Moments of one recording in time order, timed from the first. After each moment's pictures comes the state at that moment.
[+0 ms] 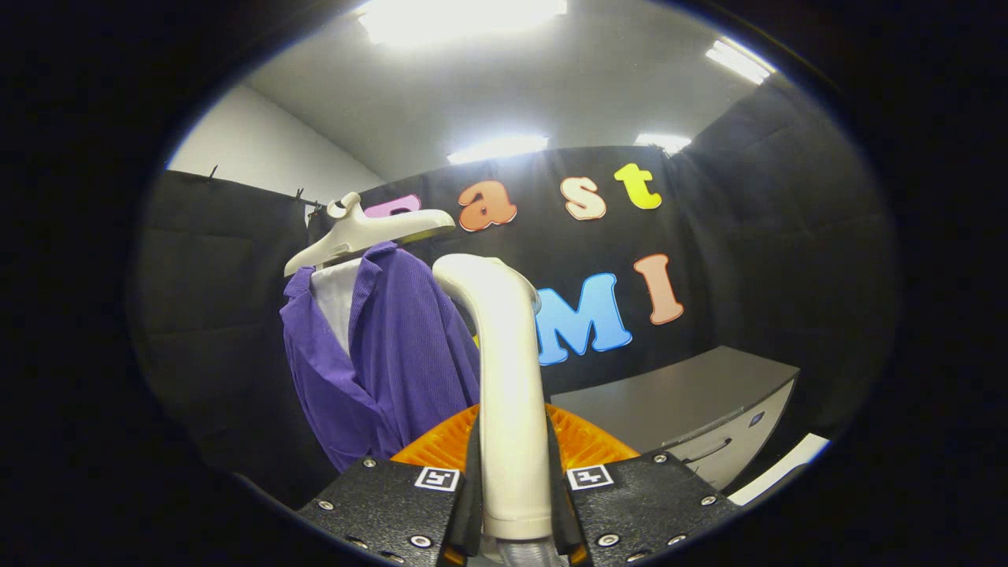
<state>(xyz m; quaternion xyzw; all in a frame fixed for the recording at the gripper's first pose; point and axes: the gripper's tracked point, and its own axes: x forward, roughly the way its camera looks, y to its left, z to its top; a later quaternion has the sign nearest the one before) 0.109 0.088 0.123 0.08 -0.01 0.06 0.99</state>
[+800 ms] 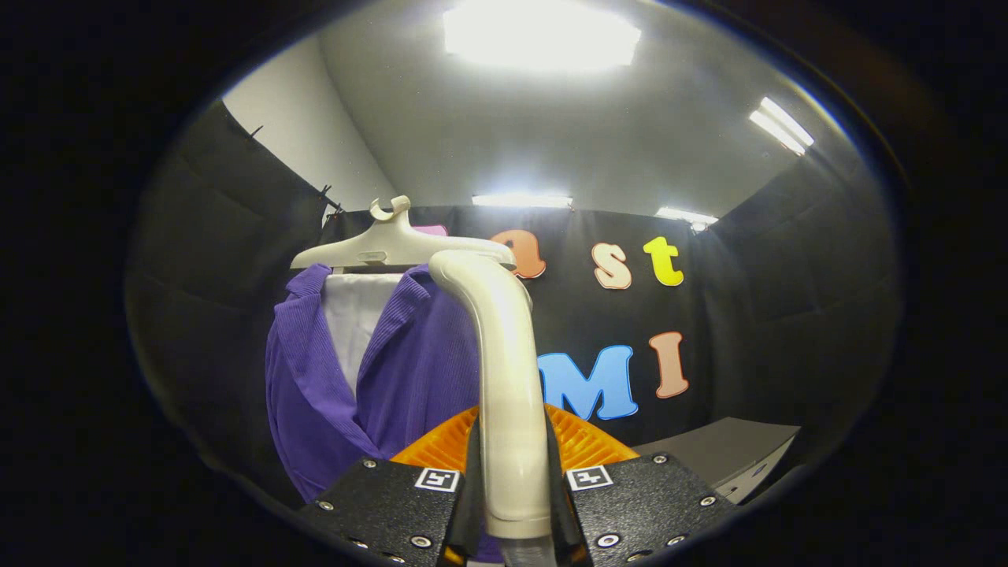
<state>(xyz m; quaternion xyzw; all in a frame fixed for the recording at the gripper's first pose) 0.164 0.165 0.152 -0.02 -0.12 0.02 0.99</state>
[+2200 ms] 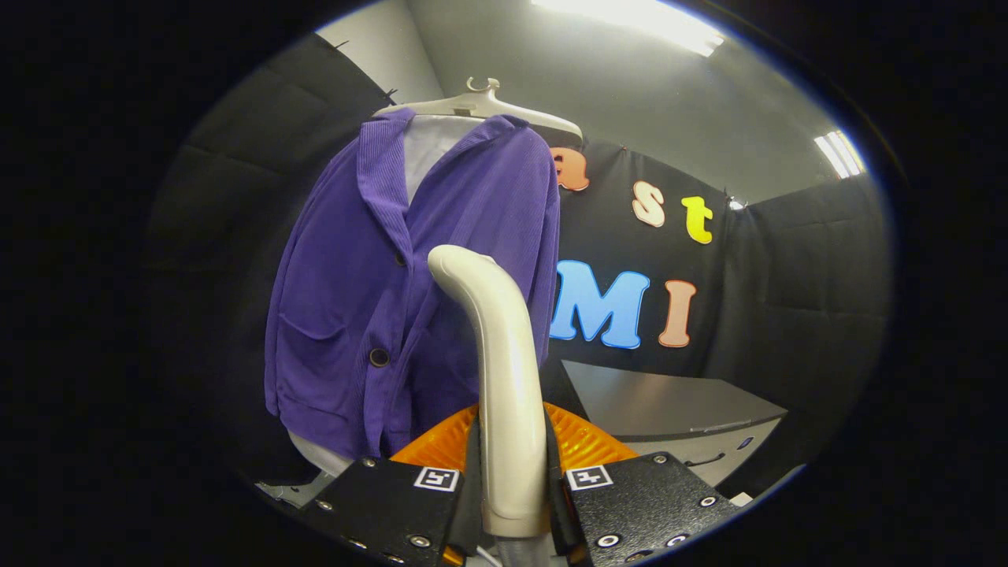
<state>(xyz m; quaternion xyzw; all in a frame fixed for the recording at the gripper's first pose) 0.128 0.175 -0.038 -0.14 0.02 0.04 0.99</state>
